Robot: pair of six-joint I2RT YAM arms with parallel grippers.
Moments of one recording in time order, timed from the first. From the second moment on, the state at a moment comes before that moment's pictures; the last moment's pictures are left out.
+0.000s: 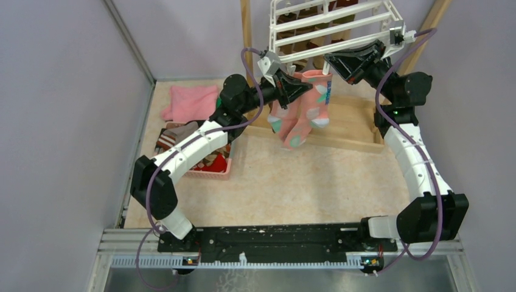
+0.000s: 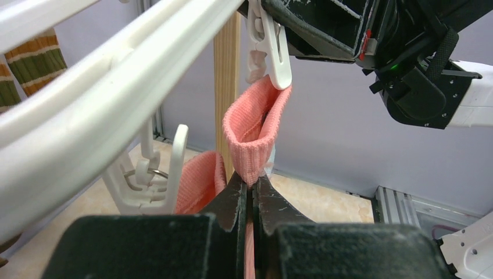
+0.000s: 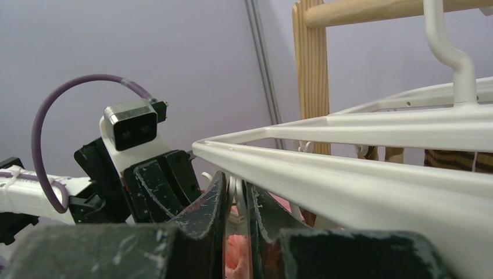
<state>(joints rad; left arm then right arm) -0.68 1.62 1.43 0.52 0.56 -0.29 0.08 1.32 1.27 0.74 -0.83 0.76</state>
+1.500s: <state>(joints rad) -0.68 1.66 1.52 0.50 0.57 -0.37 0.08 1.33 1.27 0.75 -0.85 0.75</state>
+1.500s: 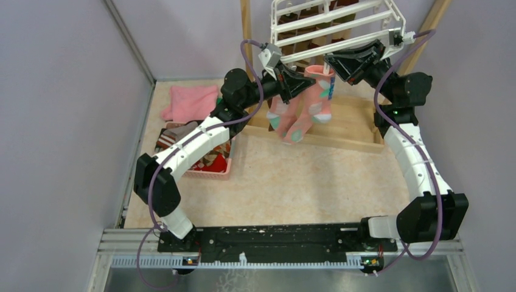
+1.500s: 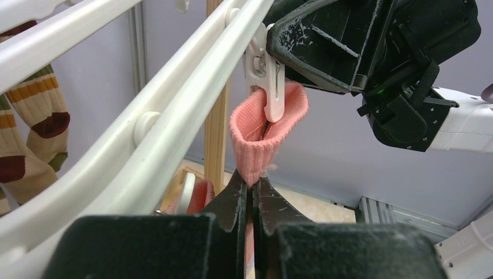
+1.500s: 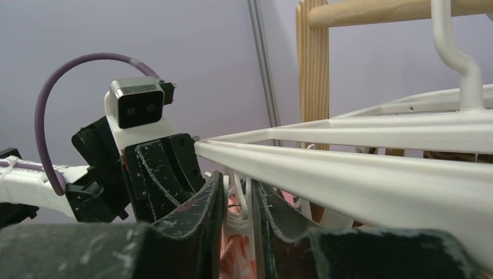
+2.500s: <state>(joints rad) -0.68 1.66 1.52 0.50 0.57 -0.40 0.08 1.22 1.17 0.64 -0.80 0.61</state>
